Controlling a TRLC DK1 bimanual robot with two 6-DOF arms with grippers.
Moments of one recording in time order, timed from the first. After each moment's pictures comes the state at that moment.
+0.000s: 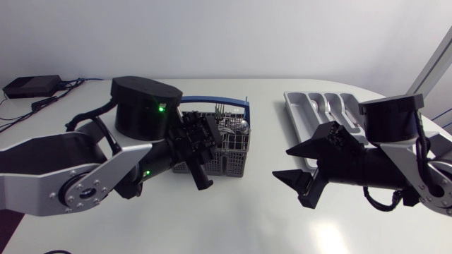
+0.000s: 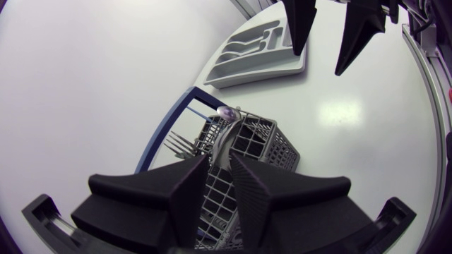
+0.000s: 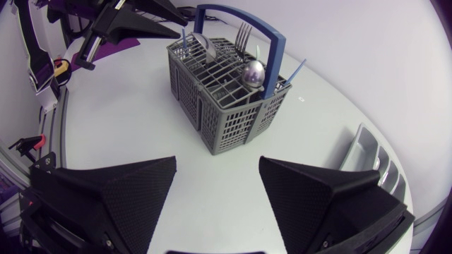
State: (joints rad) left arm -0.81 1.39 0.79 0.10 -0.20 0.74; right arm 0.35 1.09 0.56 -0.20 -0.38 -0.43
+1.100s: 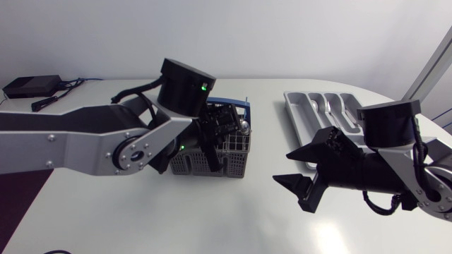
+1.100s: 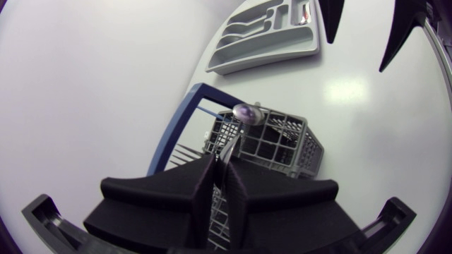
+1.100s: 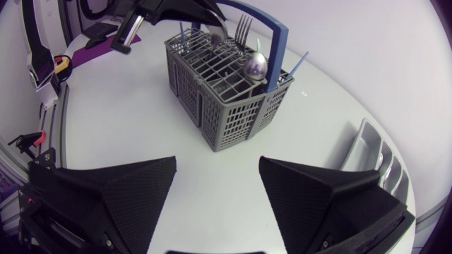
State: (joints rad) left arm -0.80 1.58 1.00 0.00 -0.27 0.80; right arm 0.35 1.09 0.54 -0.18 -0.38 -0.43
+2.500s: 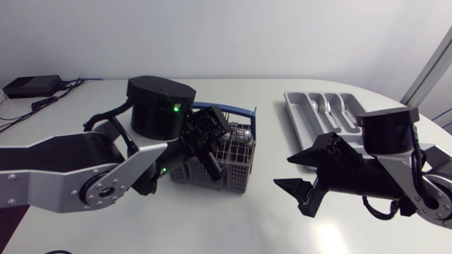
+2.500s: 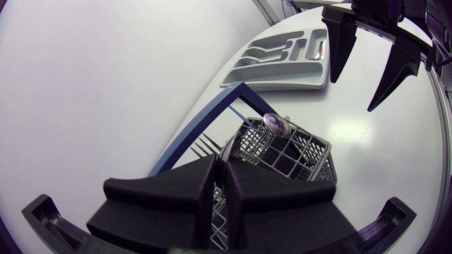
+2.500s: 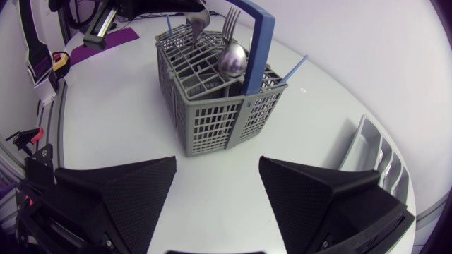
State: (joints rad) left arm -0.84 1.45 0.82 0.19 -0.28 0.61; right arm 0.35 1.08 0.50 -0.16 -0.37 -0.43
